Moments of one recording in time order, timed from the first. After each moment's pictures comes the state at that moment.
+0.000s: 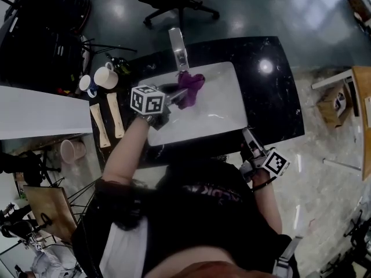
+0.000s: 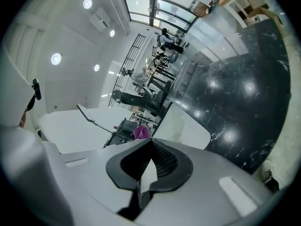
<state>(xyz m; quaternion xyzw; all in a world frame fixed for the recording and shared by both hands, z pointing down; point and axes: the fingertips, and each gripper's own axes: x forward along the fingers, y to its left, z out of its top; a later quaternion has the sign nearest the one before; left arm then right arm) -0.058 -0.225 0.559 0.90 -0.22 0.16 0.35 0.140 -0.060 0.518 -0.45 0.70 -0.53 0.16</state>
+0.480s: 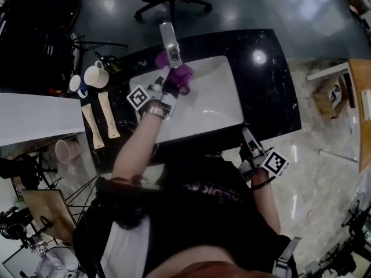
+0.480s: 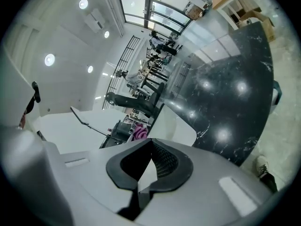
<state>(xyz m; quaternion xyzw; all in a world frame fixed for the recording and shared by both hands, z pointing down) -0.093 -0.298 0.574 0.64 -0.28 -0.35 0.62 0.155 -0.049 0.533 -0.48 0.67 -0.54 0.15</state>
